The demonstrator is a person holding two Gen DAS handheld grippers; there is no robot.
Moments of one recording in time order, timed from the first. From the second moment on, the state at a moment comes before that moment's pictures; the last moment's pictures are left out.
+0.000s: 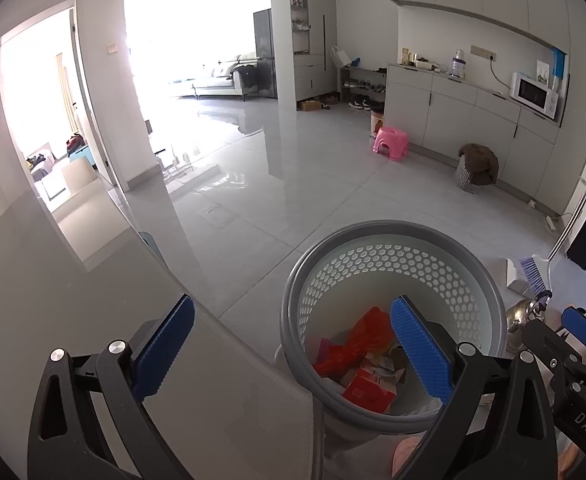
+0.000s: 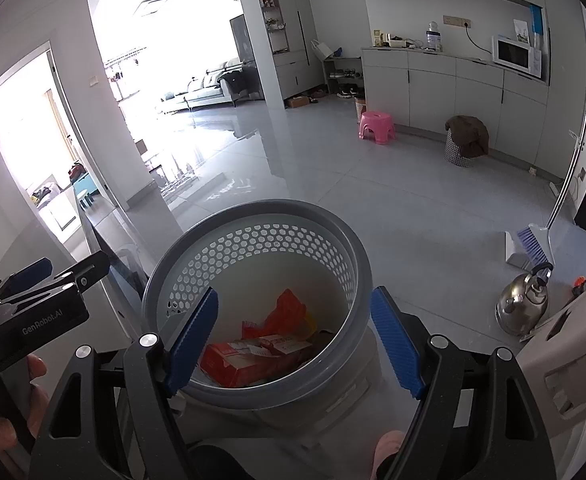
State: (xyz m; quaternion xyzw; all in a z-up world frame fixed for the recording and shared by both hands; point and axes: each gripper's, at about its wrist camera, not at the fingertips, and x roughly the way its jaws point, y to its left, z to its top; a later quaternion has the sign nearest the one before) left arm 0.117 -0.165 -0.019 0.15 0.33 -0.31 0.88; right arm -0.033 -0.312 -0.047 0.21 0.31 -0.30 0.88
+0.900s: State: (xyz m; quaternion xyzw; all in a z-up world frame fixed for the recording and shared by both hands) left arm 0.118 -0.164 -0.018 0.15 0.33 -0.30 0.88; right arm -0.034 -0.312 -0.048 0.21 0.31 -0.30 0.88
